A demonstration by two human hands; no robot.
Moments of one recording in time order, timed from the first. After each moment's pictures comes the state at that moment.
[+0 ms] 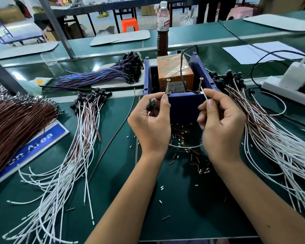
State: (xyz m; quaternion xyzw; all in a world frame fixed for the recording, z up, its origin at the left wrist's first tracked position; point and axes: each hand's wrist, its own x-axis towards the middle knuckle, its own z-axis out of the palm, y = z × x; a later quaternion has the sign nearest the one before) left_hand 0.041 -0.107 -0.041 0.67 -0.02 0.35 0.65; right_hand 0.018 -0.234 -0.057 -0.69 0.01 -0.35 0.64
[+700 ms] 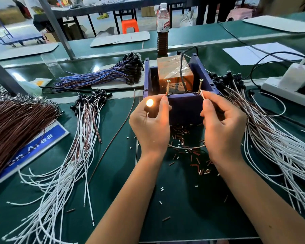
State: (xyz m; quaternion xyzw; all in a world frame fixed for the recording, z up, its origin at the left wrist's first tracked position) left_hand 0.039 -0.106 -0.038 0.66 -0.01 0.32 0.68; right_hand 0.021 -0.237 -0.056 -0.69 0.02 -0.37 0.62
